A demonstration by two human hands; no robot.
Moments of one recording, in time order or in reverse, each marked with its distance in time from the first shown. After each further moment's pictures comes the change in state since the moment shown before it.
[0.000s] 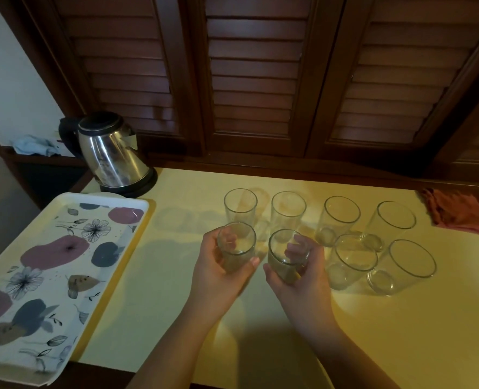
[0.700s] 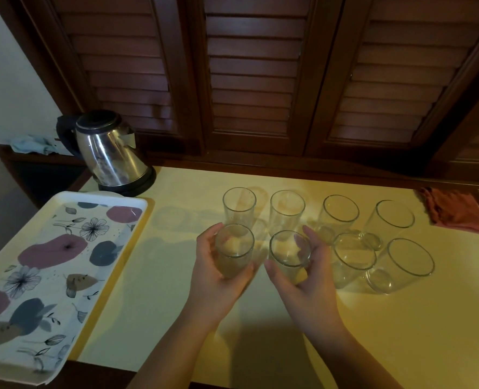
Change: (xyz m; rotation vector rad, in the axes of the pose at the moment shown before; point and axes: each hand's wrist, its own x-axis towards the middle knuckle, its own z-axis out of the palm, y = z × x) left_hand -0.010 0.003 -0.004 -0.009 -0.031 0.079; right_hand -0.004 -0.016 -0.013 0.096 -0.038 -0.027
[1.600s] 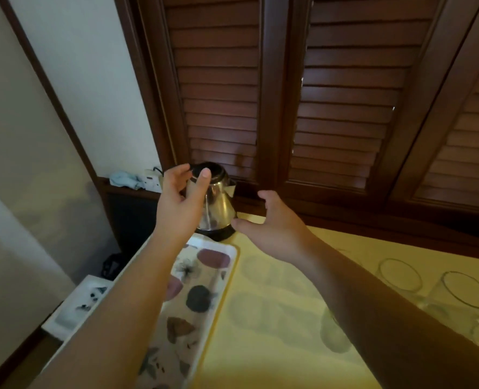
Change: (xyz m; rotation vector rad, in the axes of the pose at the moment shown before) left_hand 0.167 0.073 -0.251 0.086 0.390 0.043; right_hand 0.117 -0.206 0.208 -0.359 -0.566 -0.019
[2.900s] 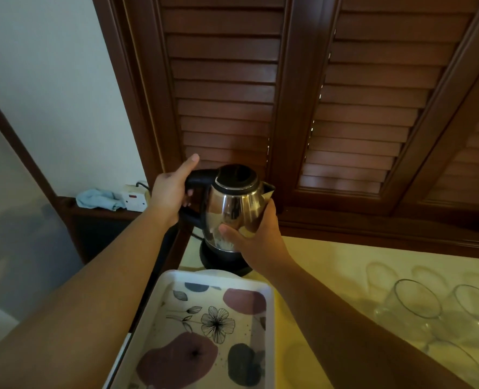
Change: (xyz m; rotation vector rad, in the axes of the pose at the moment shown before) left_hand 0.204 -0.079 -0.023 -0.263 -0.337 -0.296; right_hand 0.146 0.012 0.134 0.414 0.300 -0.009
